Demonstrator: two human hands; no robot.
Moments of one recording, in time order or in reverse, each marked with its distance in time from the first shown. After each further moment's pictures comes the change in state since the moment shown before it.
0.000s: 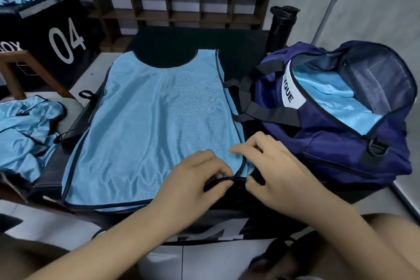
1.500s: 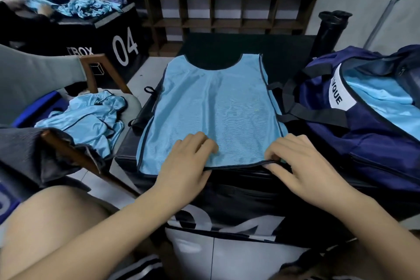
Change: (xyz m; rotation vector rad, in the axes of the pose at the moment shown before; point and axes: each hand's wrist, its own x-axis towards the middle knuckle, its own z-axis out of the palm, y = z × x) left_hand -0.054 -0.027 -0.065 0.512 0.063 -0.154; right_hand 0.018 -0.012 0.020 0.106 0.169 -0.240
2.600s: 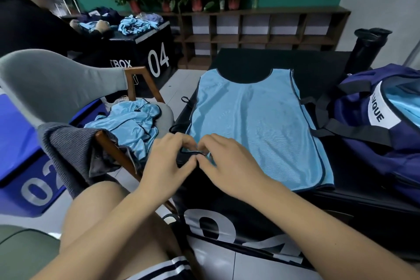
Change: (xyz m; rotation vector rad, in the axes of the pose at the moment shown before) left_hand -0.049 -0.069 -0.059 -0.171 0.301 -0.201; right_hand 0.128 -0.149 0.072 0.213 -0.069 0.007
